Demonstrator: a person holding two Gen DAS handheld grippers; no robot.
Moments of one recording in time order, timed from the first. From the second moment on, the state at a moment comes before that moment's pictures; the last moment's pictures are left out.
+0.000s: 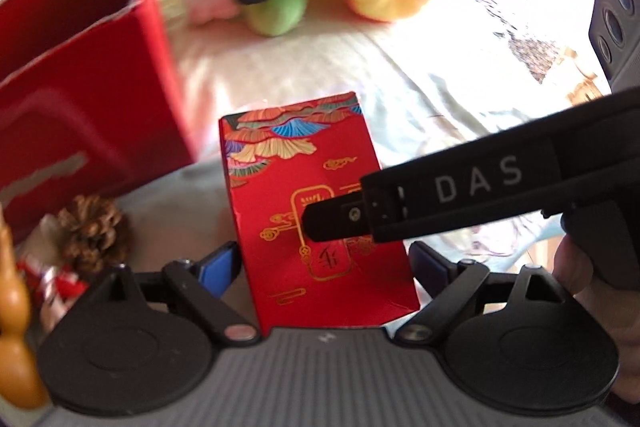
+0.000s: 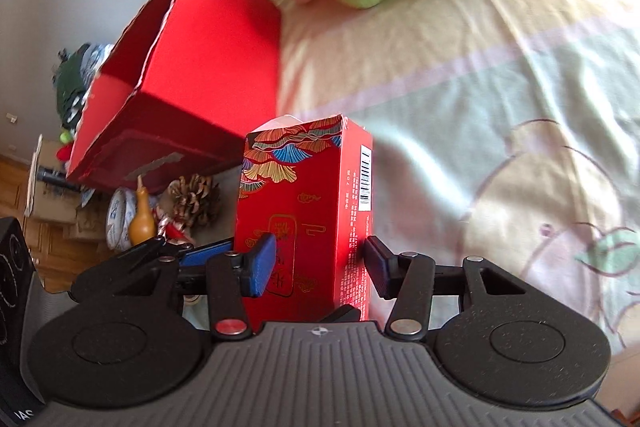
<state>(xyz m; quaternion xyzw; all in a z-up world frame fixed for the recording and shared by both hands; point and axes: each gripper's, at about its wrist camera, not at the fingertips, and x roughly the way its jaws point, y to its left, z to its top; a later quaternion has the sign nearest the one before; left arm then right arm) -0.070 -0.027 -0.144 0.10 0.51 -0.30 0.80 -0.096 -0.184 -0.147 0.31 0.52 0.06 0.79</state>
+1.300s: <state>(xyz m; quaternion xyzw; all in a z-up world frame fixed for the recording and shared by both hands) 0.062 0.107 -0.027 0.10 0.37 -0.24 0.89 0.052 -0.068 -0.029 0.23 0.36 0.14 0.90</state>
